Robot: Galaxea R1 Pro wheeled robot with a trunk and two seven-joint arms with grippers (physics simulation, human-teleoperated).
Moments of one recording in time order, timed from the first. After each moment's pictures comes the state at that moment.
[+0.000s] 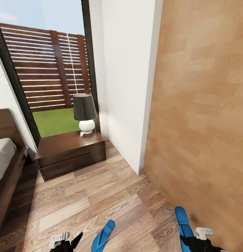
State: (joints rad) left arm -0.03 0.05 0.27 -0.91 0.23 0.05 -0.63; right arm -0.32 -0.24 -0.23 -0.46 0.00 0.06 0.39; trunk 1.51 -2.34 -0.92
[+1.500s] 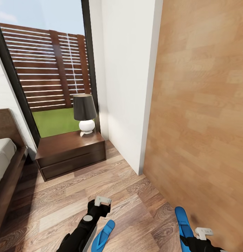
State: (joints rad) left arm -0.41 -0.15 -0.17 -0.72 -0.10 0.14 0.10; right arm -0.32 -0.24 -0.23 -0.46 0.01 0.06 0.39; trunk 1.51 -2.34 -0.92
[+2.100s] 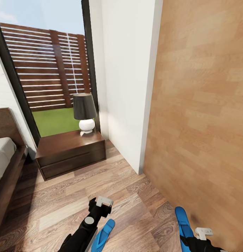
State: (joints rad) left arm -0.41 -0.15 -0.19 -0.70 -0.19 0.09 0.09; right arm -0.32 -0.24 -0.23 -0.46 0.01 0.06 0.39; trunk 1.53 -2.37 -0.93
